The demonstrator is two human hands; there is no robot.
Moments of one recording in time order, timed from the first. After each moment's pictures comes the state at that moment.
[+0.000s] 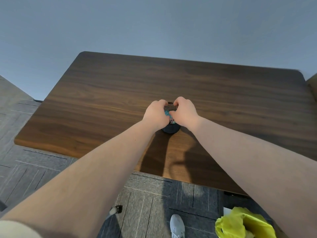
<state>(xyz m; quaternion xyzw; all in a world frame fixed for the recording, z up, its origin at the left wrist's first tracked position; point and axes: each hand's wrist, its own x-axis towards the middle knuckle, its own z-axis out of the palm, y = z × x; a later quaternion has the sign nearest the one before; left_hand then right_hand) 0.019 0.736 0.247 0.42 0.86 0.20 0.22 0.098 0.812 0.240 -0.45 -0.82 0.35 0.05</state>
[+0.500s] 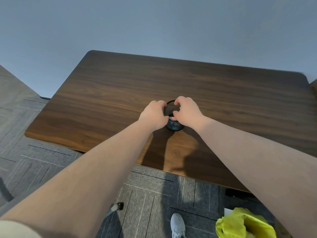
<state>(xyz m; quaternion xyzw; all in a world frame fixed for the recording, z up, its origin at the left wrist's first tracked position) 0.009 0.706 0.252 0.42 0.87 0.16 0.22 0.102 0.798 0.246 -0.40 -0.87 0.30 0.02</state>
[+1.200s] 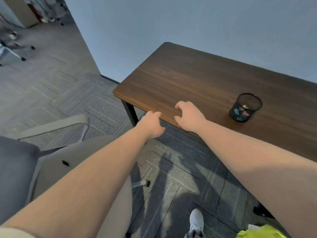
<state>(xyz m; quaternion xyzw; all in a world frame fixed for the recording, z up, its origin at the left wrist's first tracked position) -0.046 0.413 0.255 0.28 0.92 0.11 0.26 0.028 0.547 0.270 -0.22 -0.94 0.25 -0.06</state>
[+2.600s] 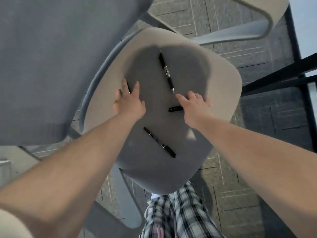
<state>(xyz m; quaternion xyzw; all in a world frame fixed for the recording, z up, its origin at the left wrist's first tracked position) -0.086 -0.018 -0.033 -0.27 0.92 0.11 0.27 -0.135 0.179 -0.038 0.23 -0.93 0.00 -0.30</state>
